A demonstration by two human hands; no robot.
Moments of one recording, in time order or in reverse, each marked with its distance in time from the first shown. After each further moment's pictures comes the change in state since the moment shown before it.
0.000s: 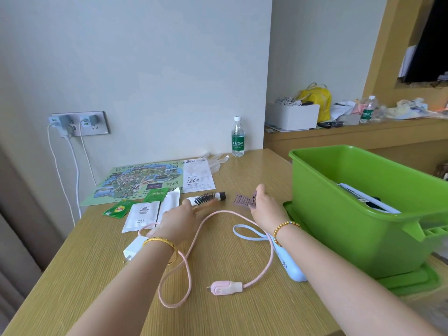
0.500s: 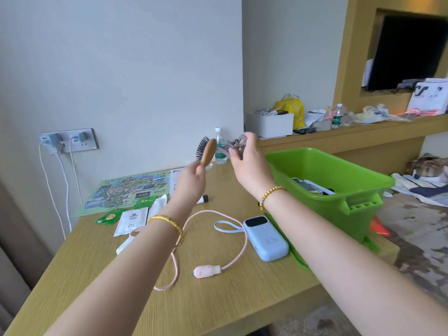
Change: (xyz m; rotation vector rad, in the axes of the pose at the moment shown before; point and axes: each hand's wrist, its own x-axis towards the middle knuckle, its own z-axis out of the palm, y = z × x) left_hand -0.048 0.102 -0.119 -0.959 0.195 0.036; right_hand -0.037 -0.061 -0.124 0.432 0.462 -0.097
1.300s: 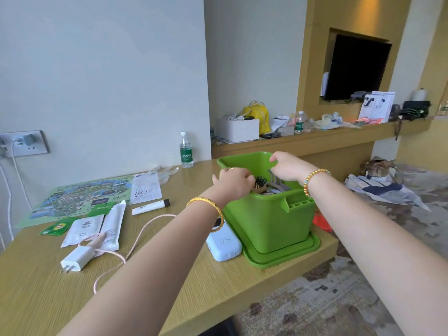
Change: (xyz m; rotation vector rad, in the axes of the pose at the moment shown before) left_hand -0.028 0.095 0.130 0.549 -0.462 0.171; right_hand 0.021 0.090 -0.150 -0.485 -0.417 0.363
